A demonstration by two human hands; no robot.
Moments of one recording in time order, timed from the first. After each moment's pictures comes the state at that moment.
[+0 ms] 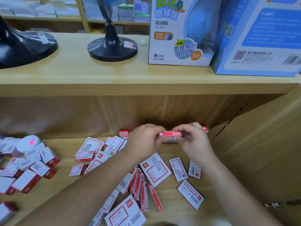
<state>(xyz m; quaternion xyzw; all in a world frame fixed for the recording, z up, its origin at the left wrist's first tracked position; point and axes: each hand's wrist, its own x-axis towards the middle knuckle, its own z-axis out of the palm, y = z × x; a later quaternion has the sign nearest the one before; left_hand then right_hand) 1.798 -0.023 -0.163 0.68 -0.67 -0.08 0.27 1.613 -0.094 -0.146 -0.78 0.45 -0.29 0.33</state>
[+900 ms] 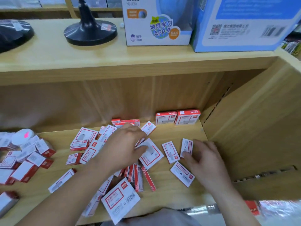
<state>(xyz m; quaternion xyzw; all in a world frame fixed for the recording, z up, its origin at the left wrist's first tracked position) 1.797 0.042 -0.152 0.69 -0.70 -0.08 0.16 1.524 -0.027 -0.181 -0.76 0.56 -0.20 0.27</state>
